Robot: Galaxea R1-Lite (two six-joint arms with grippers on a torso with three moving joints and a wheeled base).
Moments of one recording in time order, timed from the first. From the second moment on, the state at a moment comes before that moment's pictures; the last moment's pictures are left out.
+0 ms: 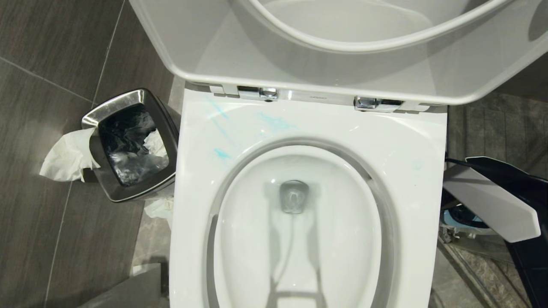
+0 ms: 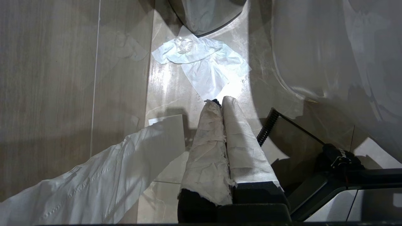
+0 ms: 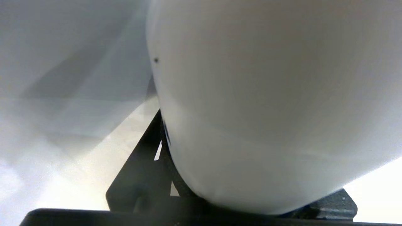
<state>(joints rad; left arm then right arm) 0.00 0.00 -0.02 0.06 -0.01 0.01 0.13 2.51 -1.45 -1.52 0.24 -0.24</state>
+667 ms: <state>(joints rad) 0.00 0.00 -0.02 0.06 -0.01 0.01 0.05 2.33 -1.12 -1.51 0.14 -0.18</state>
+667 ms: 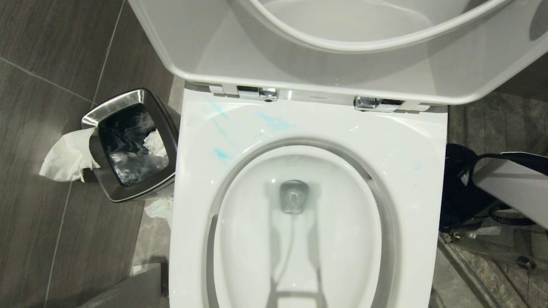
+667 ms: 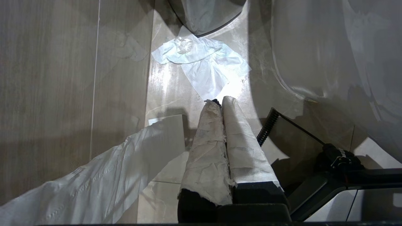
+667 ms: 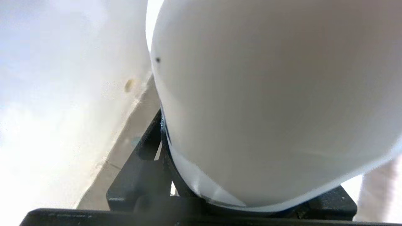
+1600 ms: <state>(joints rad) 0.00 0.00 -0.02 0.06 -0.01 0.01 0.00 1.81 -0.70 -1.52 -0.03 -0.11</state>
